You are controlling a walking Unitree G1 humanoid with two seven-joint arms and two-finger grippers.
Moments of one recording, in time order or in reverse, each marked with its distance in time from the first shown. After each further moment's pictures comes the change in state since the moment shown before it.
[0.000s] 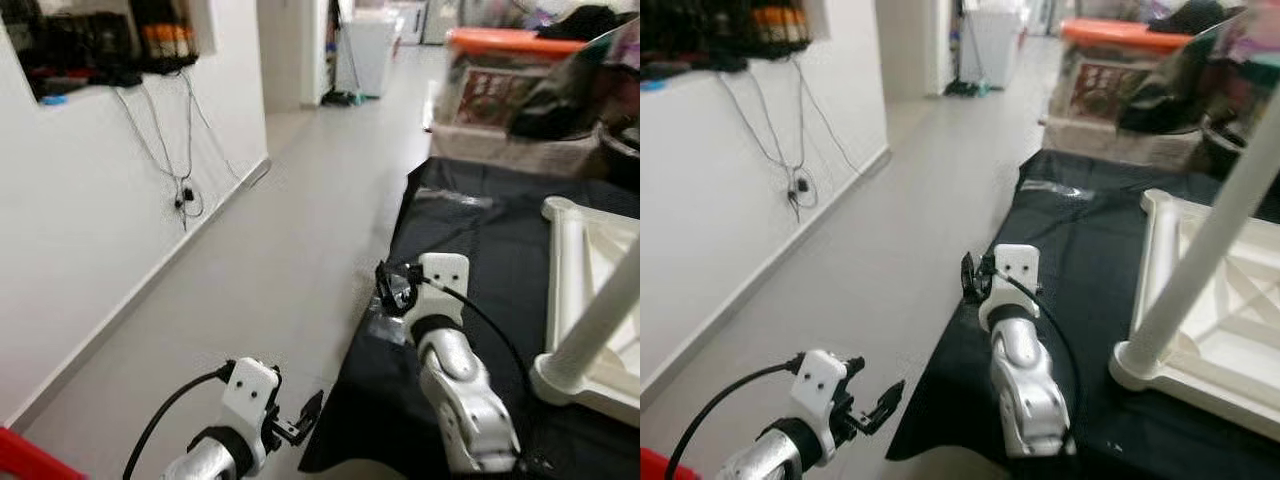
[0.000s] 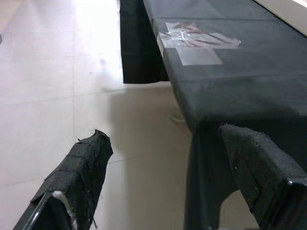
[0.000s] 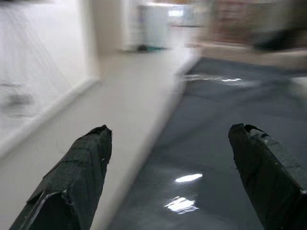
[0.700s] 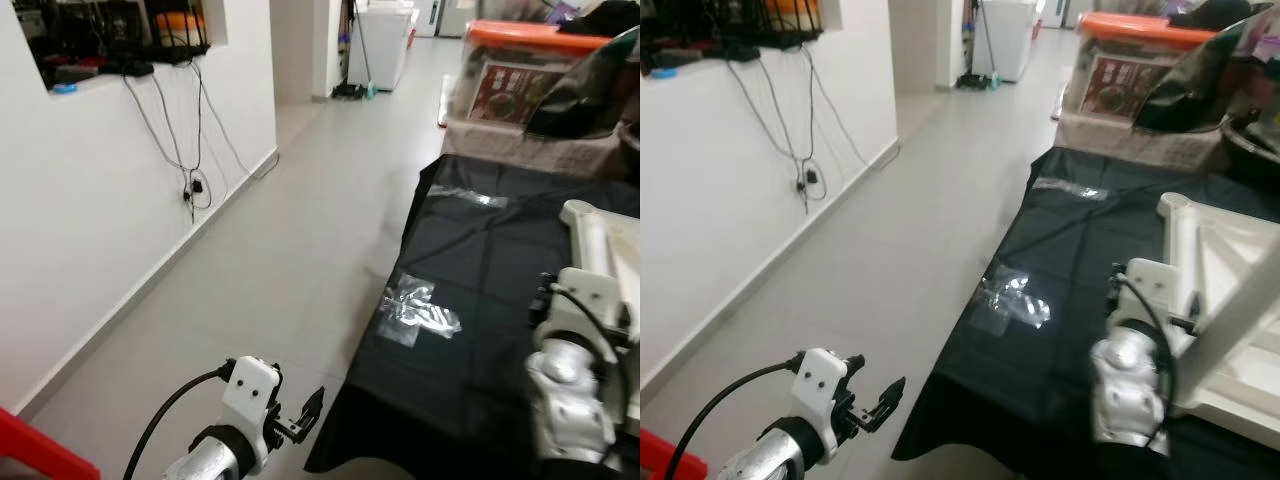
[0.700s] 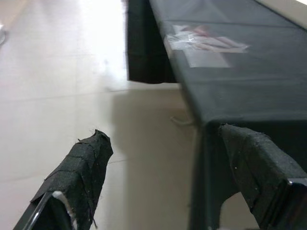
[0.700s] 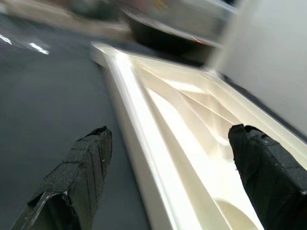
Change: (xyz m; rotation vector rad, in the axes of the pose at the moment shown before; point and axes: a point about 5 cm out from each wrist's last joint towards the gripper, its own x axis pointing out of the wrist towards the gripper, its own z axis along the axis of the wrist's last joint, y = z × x) left arm 0.001 -0.001 0.000 -0.001 -0.004 -0.006; right arm -0.040 -0.170 -0.026 -0.230 0.144 -0.676
